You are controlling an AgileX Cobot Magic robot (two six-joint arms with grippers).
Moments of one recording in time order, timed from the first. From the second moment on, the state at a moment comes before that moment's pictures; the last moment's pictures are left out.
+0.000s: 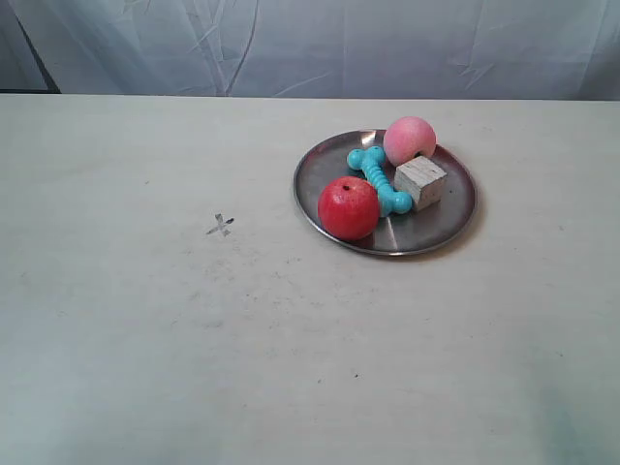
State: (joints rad) left arm -0.14 0.00 0.00 -0.18 0.25 0.07; right arm -0.04 0.01 -0.01 0.03 0.40 0.06
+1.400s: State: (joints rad) left arm -0.14 0.00 0.00 -0.18 0.25 0.07; right arm -0.04 0.01 -0.01 0.66 -0.50 0.31
